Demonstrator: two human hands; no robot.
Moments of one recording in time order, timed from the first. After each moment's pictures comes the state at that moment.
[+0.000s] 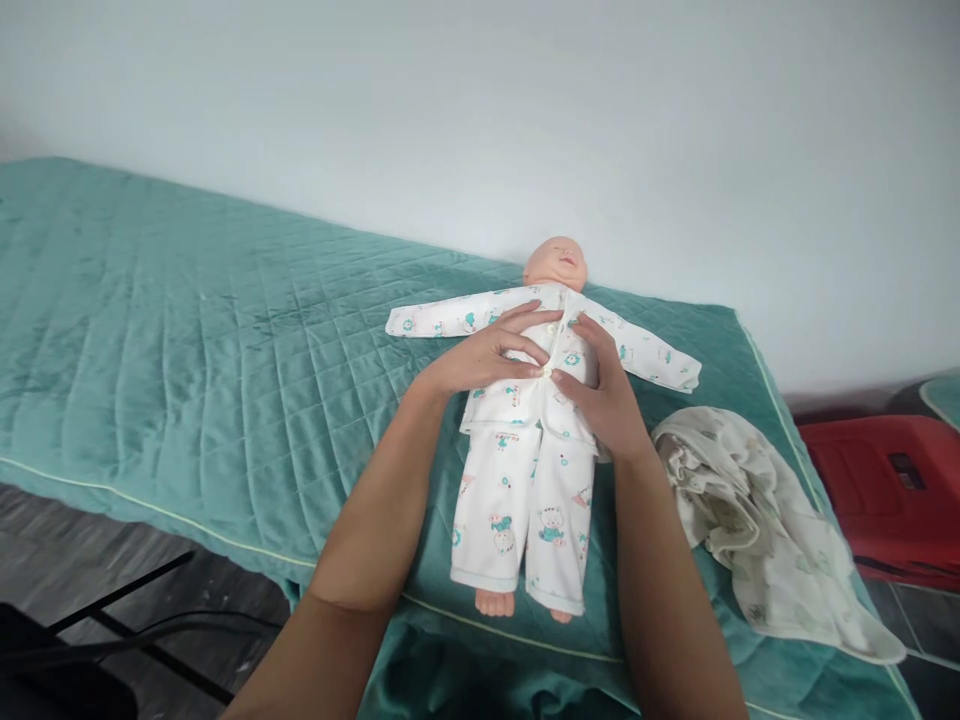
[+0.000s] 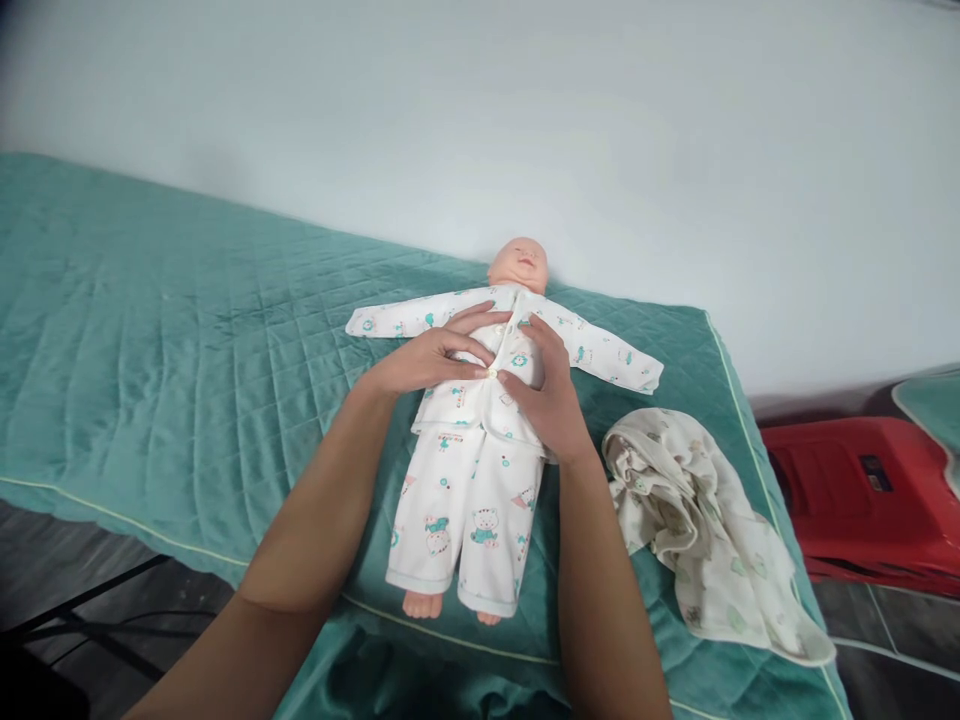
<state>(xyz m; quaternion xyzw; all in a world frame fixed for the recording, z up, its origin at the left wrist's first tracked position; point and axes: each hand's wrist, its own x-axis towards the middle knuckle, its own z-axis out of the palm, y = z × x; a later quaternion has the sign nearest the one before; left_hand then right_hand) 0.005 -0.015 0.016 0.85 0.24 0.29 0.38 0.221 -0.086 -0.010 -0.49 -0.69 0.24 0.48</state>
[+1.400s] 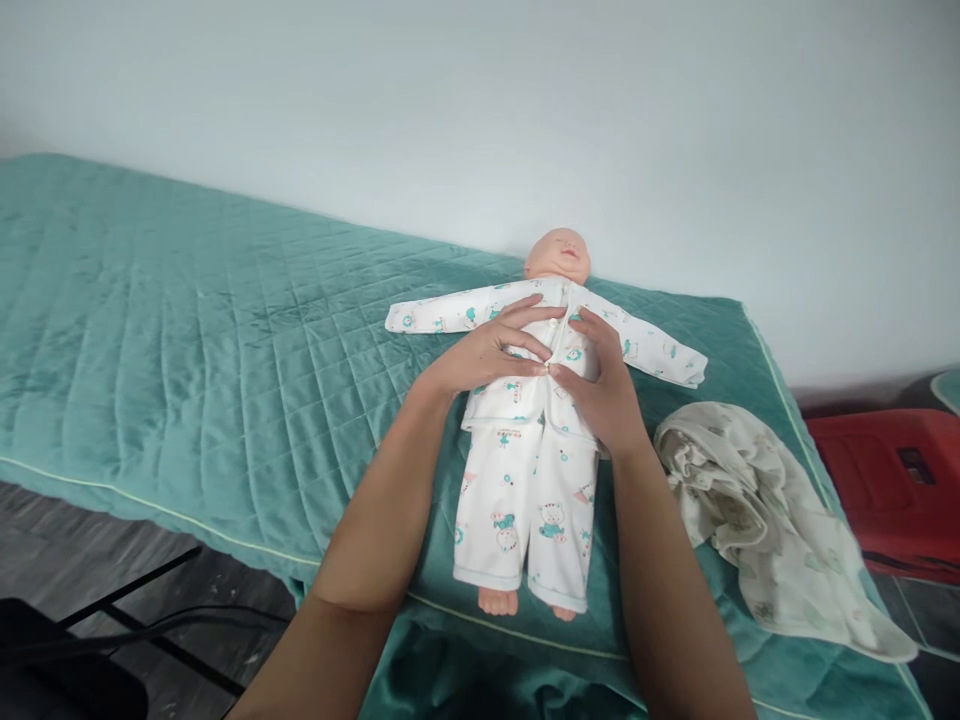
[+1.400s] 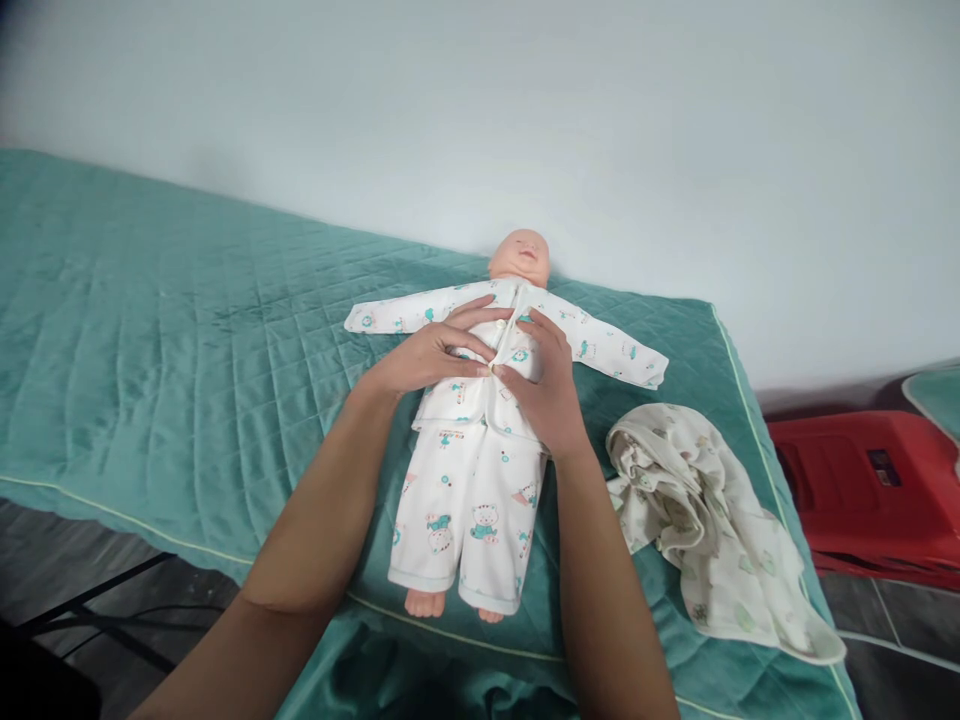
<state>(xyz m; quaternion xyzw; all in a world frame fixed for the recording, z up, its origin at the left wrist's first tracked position) 0.007 -0.017 0.013 0.82 0.22 0.32 0.42 0.215 -0.083 -0.012 -0.49 -0.69 0.20 0.49</state>
